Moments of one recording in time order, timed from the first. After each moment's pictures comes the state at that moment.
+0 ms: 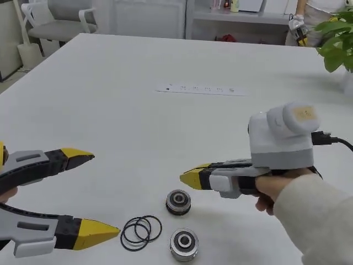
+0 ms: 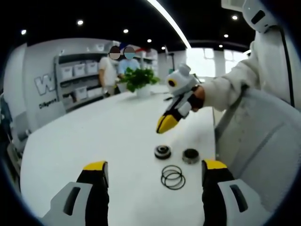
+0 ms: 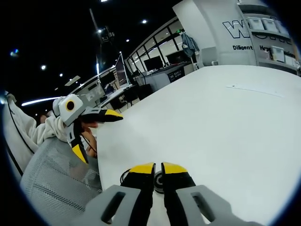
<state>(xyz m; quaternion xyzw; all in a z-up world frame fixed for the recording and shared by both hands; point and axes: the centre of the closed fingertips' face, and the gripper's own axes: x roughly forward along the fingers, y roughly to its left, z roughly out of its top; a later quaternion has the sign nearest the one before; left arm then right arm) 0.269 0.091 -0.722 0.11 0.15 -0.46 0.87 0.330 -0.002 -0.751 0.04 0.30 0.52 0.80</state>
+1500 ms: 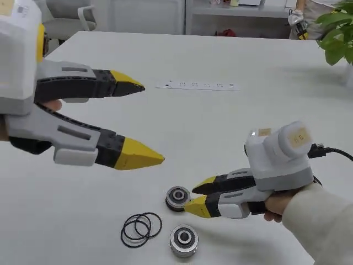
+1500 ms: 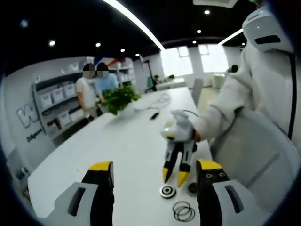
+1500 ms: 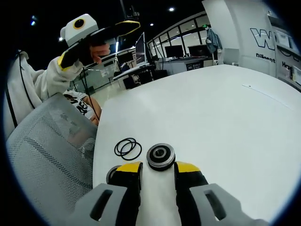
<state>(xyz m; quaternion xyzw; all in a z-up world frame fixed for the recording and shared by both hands) 0.303 0.020 -0.631 0.19 0.09 -0.54 0.81 0.308 -0.010 -0.798 -0.07 0.29 0.59 0.75</state>
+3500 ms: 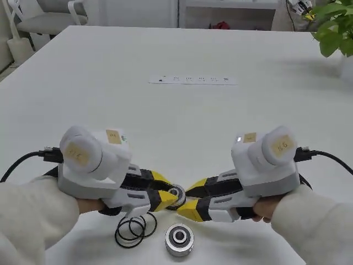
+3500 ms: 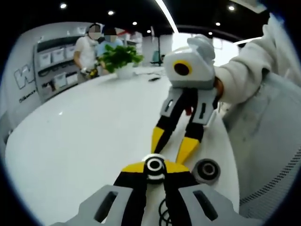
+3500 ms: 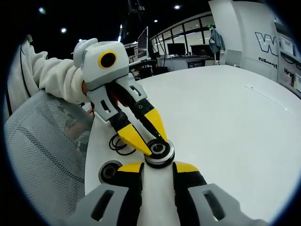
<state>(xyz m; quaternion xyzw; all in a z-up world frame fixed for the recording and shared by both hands) 0.316 -0.006 -0.789 0.14 0.22 -0.52 0.81 0.309 -0.009 -0.810 -0.10 0.28 0.59 0.75</state>
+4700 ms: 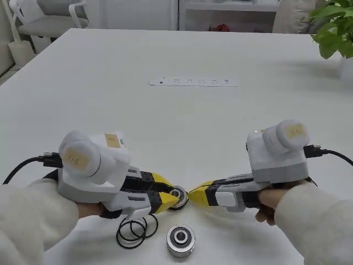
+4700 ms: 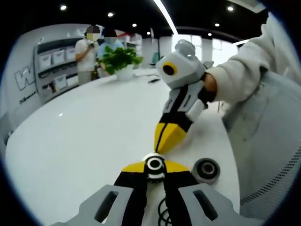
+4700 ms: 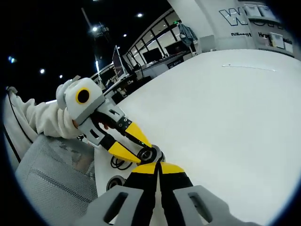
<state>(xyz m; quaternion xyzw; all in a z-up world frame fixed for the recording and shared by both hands) 0.318 -0.009 -0.795 0.14 0.22 -0.52 0.81 0.326 -0.020 -0.800 0.07 0.34 0.53 0.78</state>
